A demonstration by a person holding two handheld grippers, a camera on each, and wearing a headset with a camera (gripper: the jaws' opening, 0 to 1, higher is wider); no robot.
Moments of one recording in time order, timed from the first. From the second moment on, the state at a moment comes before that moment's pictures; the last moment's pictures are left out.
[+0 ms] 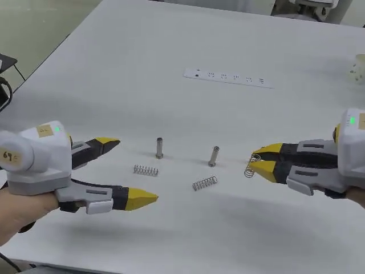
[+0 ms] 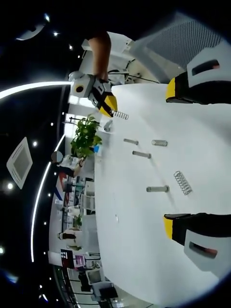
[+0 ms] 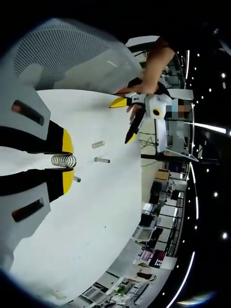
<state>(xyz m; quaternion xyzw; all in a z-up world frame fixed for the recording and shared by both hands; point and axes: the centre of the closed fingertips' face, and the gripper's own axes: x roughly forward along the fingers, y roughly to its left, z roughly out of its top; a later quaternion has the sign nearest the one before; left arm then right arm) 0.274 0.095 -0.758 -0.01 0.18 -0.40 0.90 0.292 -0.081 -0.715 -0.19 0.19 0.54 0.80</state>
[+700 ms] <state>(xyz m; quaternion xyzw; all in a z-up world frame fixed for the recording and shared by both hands) 0.274 0.106 -0.758 -0.01 0.18 -0.39 0.90 0.359 -0.124 -0.722 -0.17 0.20 0.44 0.86</state>
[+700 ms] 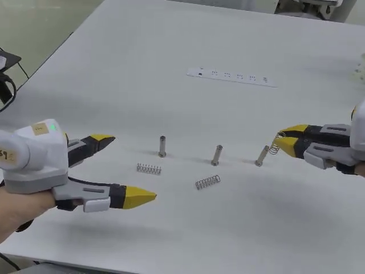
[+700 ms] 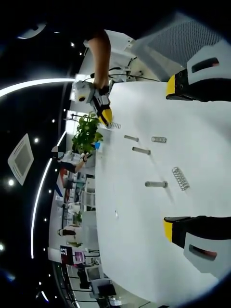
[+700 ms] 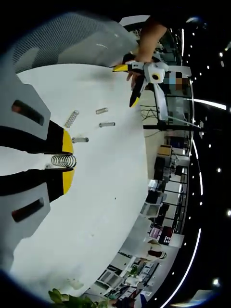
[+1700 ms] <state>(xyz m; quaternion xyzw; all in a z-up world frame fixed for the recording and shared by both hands) 0.274 0.110 -0.759 -0.01 0.19 -0.38 0.91 0.390 -0.125 -0.746 -0.14 0.23 0.40 0.88</state>
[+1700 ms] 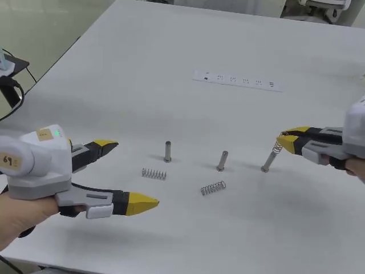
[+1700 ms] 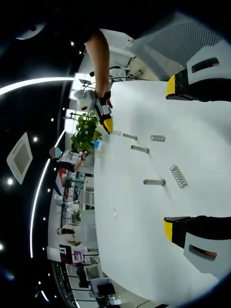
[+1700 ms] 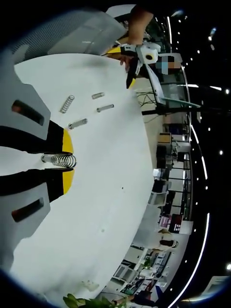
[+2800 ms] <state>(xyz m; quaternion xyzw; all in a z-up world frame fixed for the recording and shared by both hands) 0.270 0.113 -0.763 -0.02 0.19 -0.38 0.91 0.385 -0.129 -0.785 -0.13 0.26 0.39 0.87</state>
